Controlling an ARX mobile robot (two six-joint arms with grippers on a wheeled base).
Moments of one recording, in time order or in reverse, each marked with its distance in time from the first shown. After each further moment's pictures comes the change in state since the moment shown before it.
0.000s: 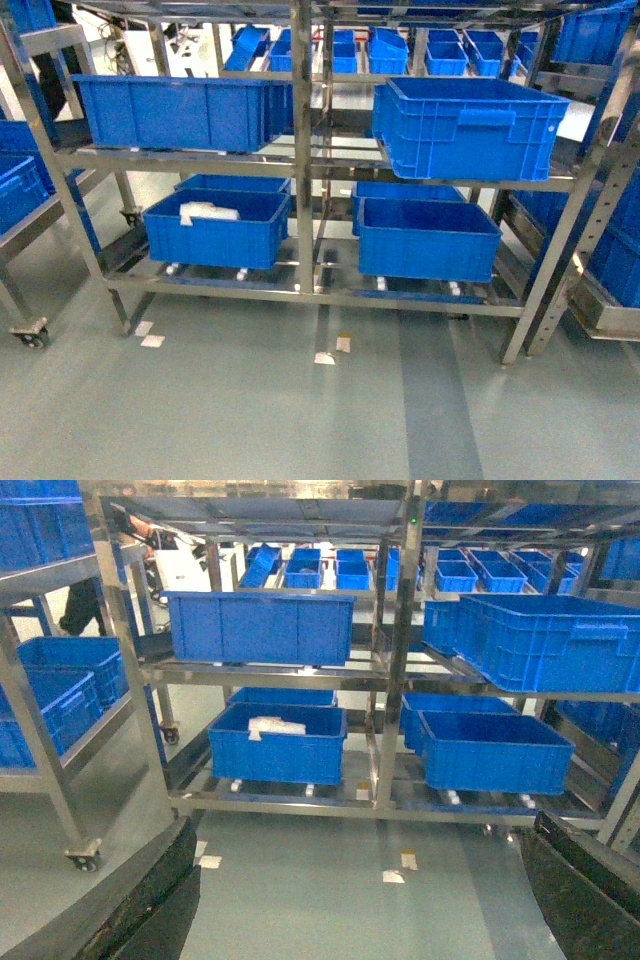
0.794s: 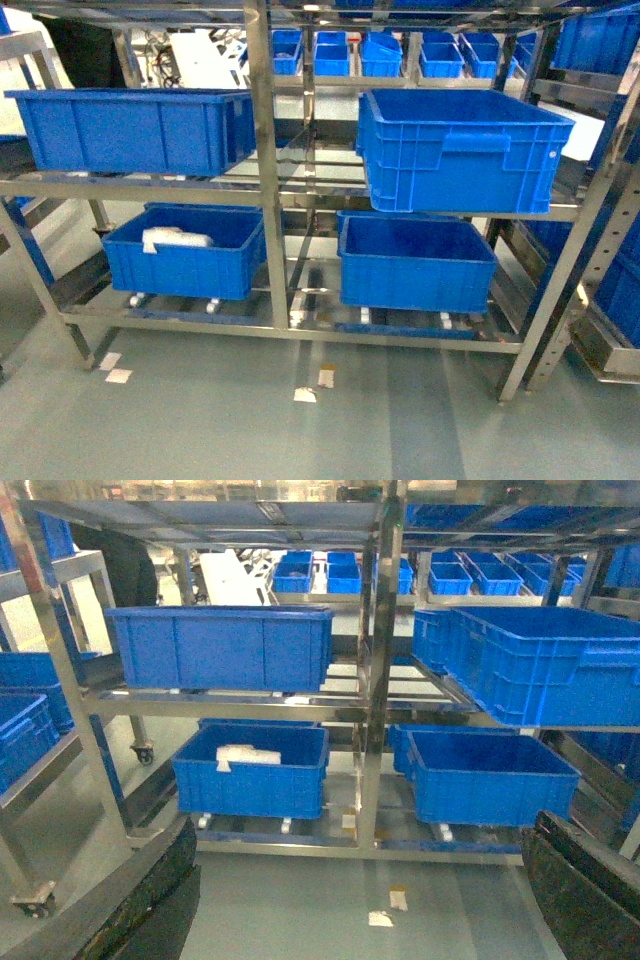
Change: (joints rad) left arm 0.000 0.000 0.000 0.001 0.003 0.000; right arm 0.000 0.000 0.000 -0.002 0.001 0.000
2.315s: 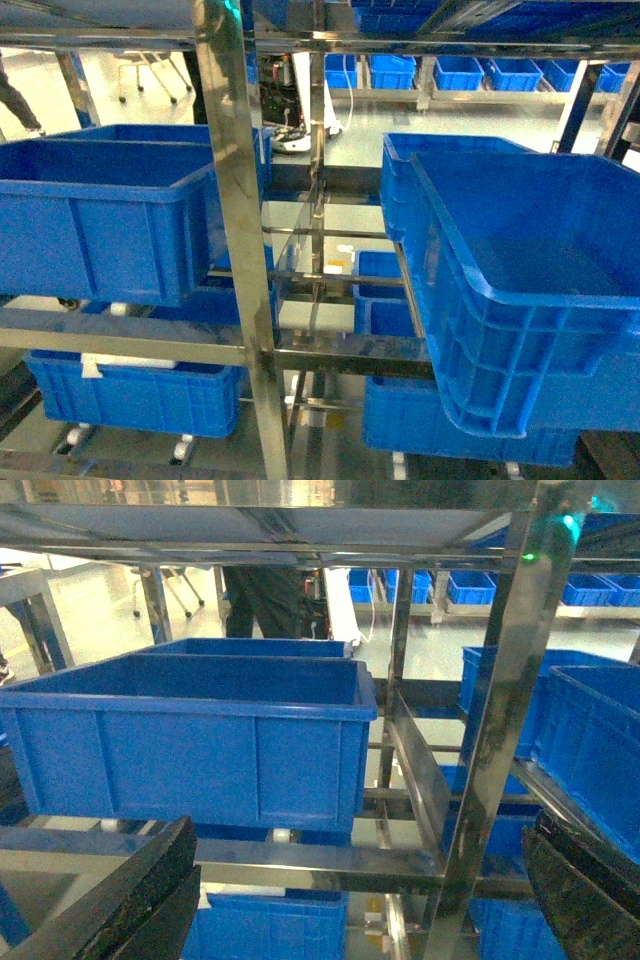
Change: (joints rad) left arm 0.000 0.000 0.000 0.000 -0.002 0.000; right arm 0.000 0.000 0.000 -0.005 0.000 0.000
